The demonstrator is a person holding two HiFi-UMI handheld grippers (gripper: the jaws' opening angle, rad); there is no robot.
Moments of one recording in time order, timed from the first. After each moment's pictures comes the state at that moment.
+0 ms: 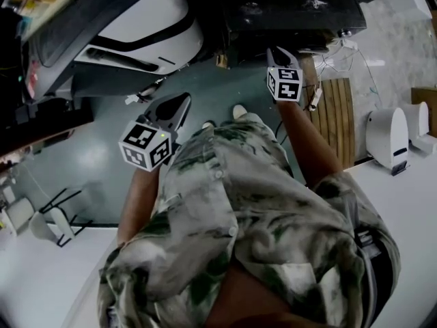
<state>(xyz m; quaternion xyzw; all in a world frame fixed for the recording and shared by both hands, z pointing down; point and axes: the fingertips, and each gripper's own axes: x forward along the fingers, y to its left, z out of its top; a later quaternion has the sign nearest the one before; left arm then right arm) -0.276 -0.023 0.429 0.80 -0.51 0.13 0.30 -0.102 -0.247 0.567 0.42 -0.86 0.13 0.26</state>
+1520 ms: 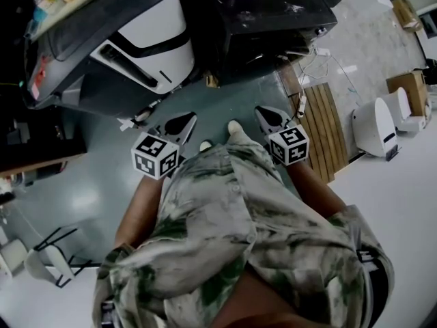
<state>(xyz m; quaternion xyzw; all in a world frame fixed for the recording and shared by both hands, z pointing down) -0.306 0.109 0.442 0.85 -0.44 0.11 0.27 -0.137 0.051 0.481 0.31 -0.90 0.17 0.26</state>
